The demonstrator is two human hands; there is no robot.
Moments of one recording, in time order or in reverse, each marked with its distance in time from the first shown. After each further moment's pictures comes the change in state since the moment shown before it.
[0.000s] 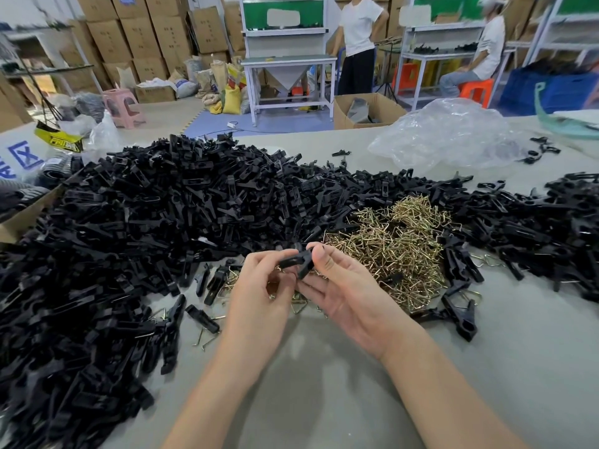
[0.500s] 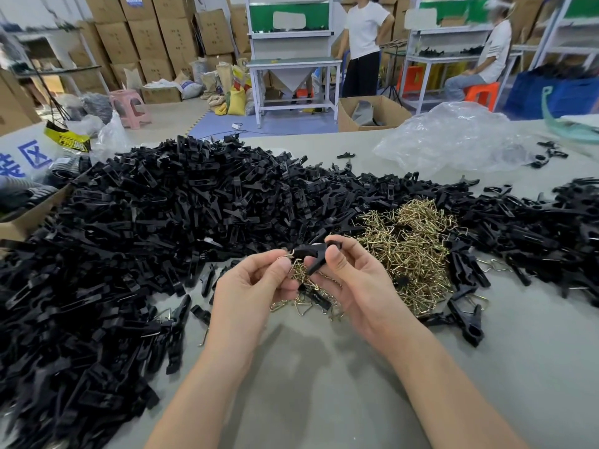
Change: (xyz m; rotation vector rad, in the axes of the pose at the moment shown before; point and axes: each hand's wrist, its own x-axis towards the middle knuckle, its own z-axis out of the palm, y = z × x) left_hand 0.007 0.002 -0.010 -0.562 0.093 -0.358; right_hand 0.005 0.000 -0.008 -0.057 0.089 -0.190
